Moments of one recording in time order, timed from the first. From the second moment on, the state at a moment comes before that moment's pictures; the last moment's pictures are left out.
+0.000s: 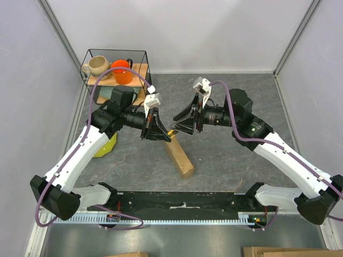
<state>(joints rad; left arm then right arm) -0.49 1.21 1.25 -0.68 1.19 0.15 0.72 1.15 1.22 -0.13 -0.65 0.32</state>
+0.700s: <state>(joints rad) -0.48 1.21 1.25 -0.57 1.21 0.05 0.72 1.15 1.12 -0.02 -0.69 0.39</state>
